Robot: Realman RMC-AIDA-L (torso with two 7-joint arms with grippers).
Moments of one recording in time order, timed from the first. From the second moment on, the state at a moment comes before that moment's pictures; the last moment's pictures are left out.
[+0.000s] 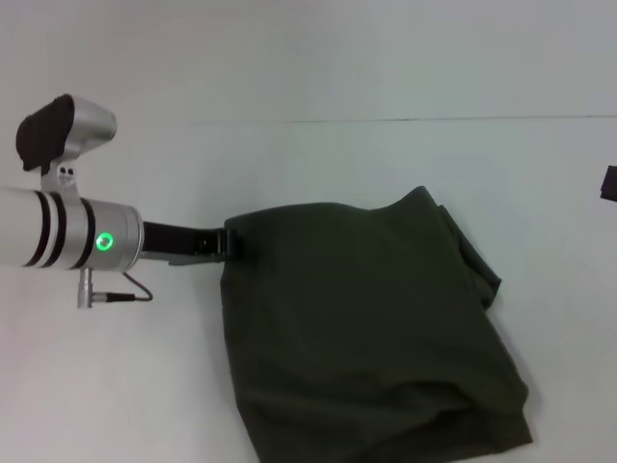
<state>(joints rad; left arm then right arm) -0.79 -2.11 0.63 0.57 2.43 1.17 -2.32 0.49 1.89 -0.29 -0.63 -2.03 -1.83 1.98</state>
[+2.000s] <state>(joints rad) -0.54 -2.11 0.39 0.77 2.12 1.71 -1.78 0.47 2.00 -0.39 -0.59 -2.03 -1.90 1.41</state>
